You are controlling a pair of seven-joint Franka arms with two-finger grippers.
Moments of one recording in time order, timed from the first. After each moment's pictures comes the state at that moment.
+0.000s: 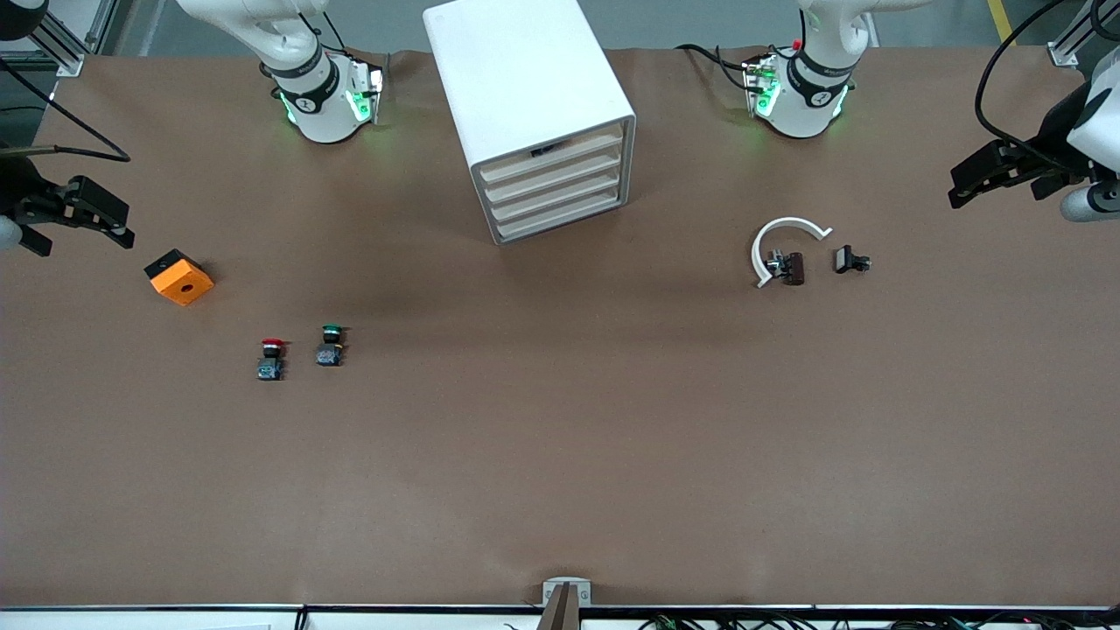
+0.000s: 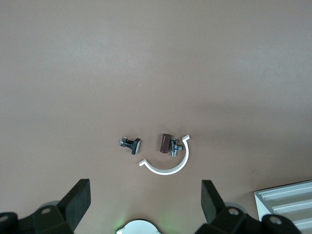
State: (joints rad) left arm 0.05 -0.01 -0.14 -1.49 0.02 1.41 -0.17; right arm 0.05 -0.05 -0.07 -1.63 -0.02 1.65 -0.13
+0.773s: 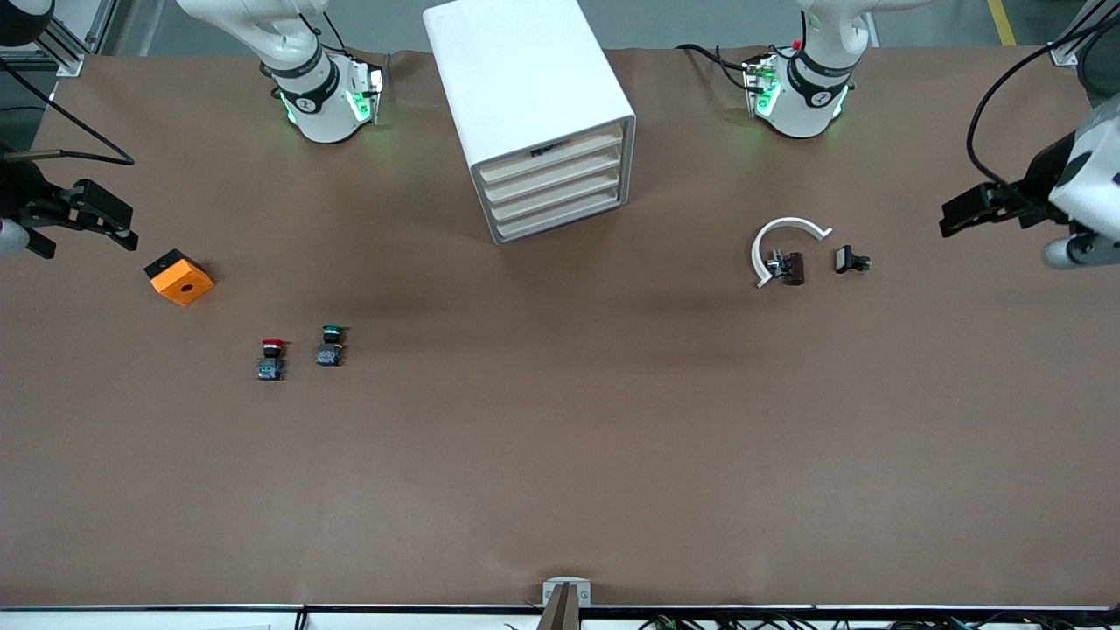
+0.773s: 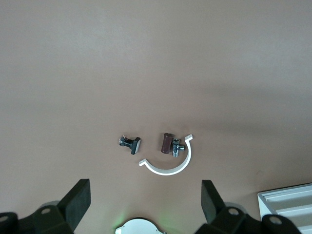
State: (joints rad) left arm 0.06 0.11 -0.13 -1.47 0.02 1.43 -0.17; right arm 0.05 -0.03 -0.07 -1.63 -0.03 1.65 -0.13
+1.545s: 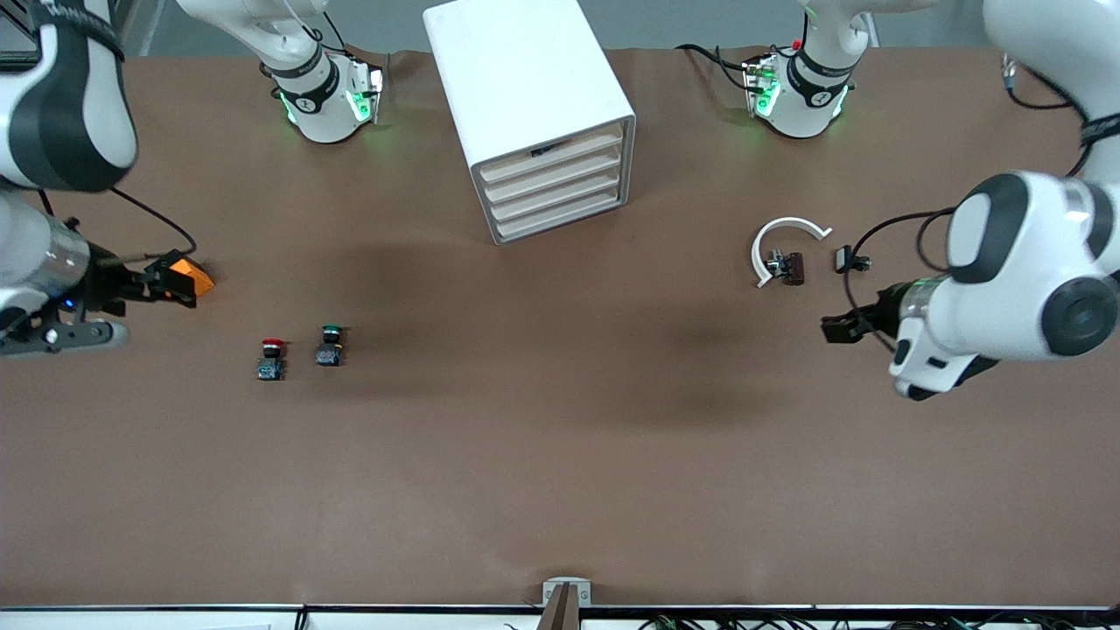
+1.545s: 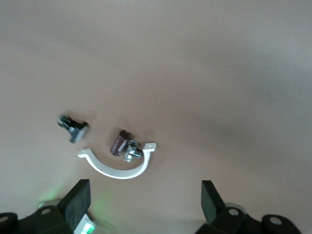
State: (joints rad) left arm -0.04 0.46 -0.14 -1.45 -0.06 1.53 -0.68; right arm 0.05 0.21 -0.06 -1.63 -0.04 1.75 -0.13
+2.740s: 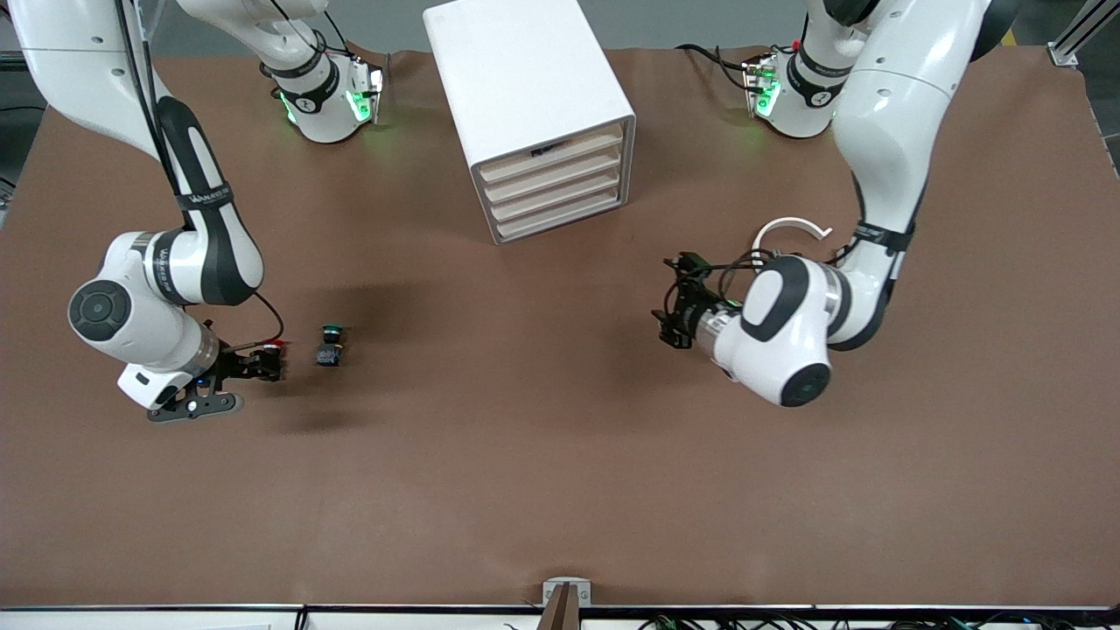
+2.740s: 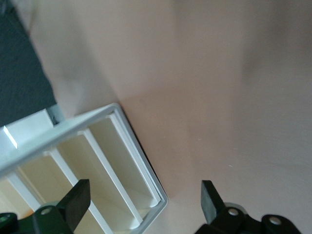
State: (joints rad) left arm -0.29 0.73 -0.15 -1.42 -0.55 1.56 -1.87; right arm 0.04 0.47 -0.07 -1.89 -0.04 2.37 -0.17
